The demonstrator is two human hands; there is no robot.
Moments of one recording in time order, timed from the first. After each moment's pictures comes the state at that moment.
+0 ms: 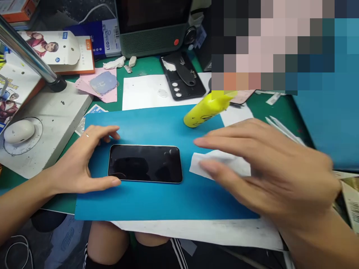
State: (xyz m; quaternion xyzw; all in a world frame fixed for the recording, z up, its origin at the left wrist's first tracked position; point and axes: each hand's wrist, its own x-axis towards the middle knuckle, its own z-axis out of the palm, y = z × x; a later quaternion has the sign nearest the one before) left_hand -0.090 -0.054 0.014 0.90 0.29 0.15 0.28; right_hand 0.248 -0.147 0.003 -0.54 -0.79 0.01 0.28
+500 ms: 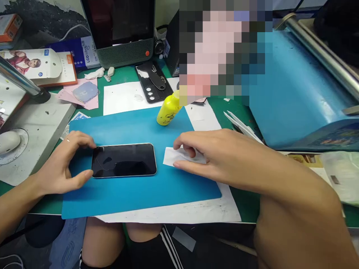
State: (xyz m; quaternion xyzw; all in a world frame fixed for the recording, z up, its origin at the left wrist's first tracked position) left_hand -0.089 -0.050 0.019 0.92 0.29 0.16 0.24; right_hand 0.281 -0.133 0.029 -0.58 -0.77 0.24 0.06
